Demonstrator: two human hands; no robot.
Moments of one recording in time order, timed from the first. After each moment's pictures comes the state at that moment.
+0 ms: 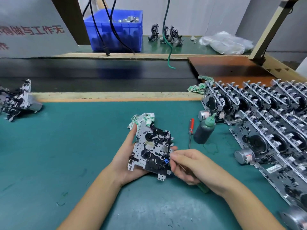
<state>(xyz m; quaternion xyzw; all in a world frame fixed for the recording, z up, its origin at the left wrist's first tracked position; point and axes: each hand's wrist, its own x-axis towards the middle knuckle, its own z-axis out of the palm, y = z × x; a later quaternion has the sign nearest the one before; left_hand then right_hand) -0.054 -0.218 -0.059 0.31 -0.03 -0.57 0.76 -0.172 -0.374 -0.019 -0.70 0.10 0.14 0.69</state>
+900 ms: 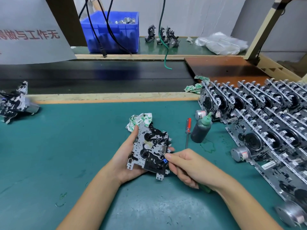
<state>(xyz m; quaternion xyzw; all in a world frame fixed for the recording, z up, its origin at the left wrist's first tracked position) -0.054 -0.219 -0.052 0.39 0.00 -0.55 0.74 -0.172 -0.372 -0.021 -0.77 0.13 0.17 0.60</state>
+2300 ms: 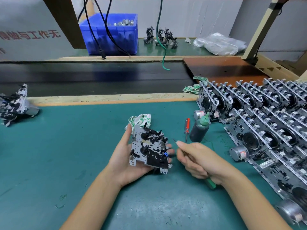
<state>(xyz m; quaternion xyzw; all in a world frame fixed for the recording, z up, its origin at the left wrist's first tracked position) -0.064 -0.220 -0.042 0.33 0.03 -0.53 0.78 -0.170 -0.395 -0.023 -0.68 0.15 0.12 0.71</state>
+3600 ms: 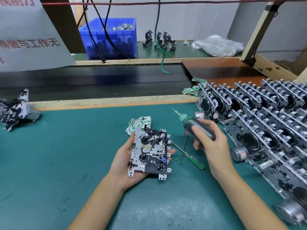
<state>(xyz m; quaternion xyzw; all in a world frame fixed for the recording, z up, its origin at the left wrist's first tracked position) -0.067 -0.221 -0.049 0.25 -0.02 -0.55 0.80 -0.164 -0.403 -0.030 -0.66 0.21 -0.30 0.65</state>
